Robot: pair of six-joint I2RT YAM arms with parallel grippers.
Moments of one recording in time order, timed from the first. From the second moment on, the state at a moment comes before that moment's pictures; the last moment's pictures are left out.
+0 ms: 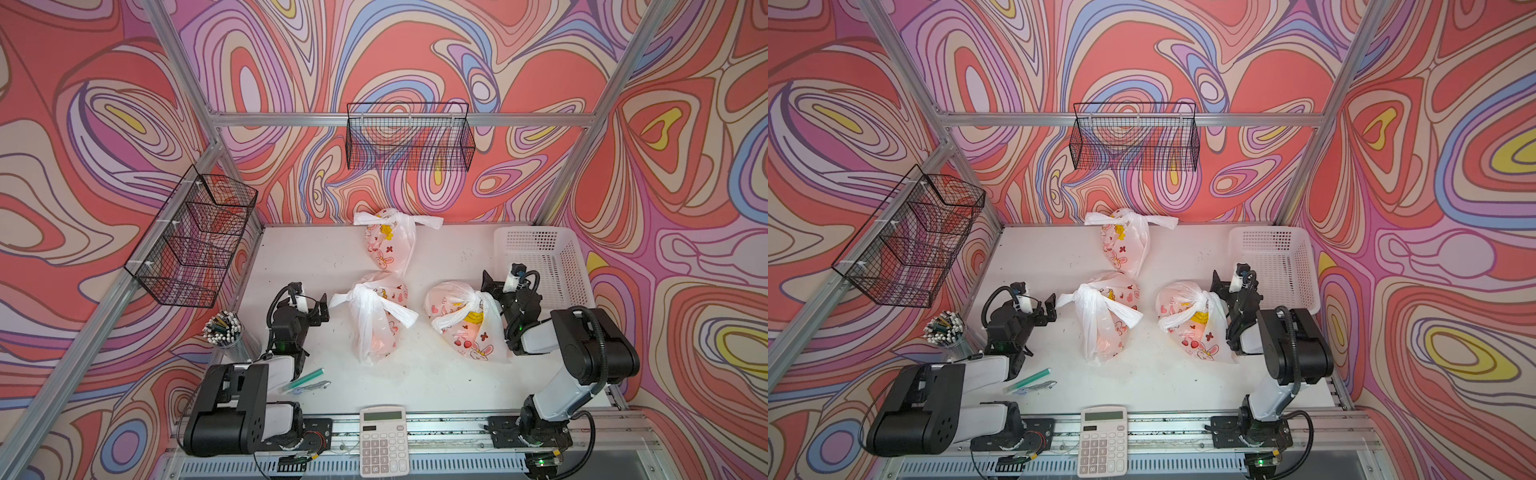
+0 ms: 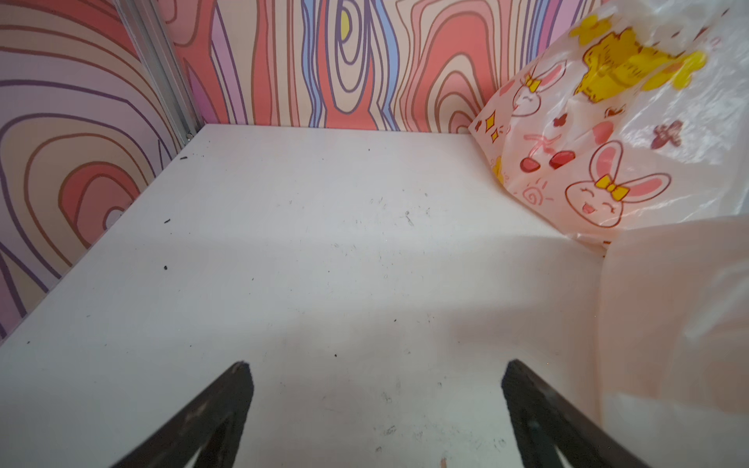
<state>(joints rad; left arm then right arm) 0.01 1.37 0.21 0.86 0.04 -0.05 0.01 1.70 0.39 1.20 0.01 0.04</state>
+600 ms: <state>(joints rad) 0.02 1.54 0.36 0.83 -0.04 -0.06 0.01 1.70 0.39 1.20 0.02 0.04</state>
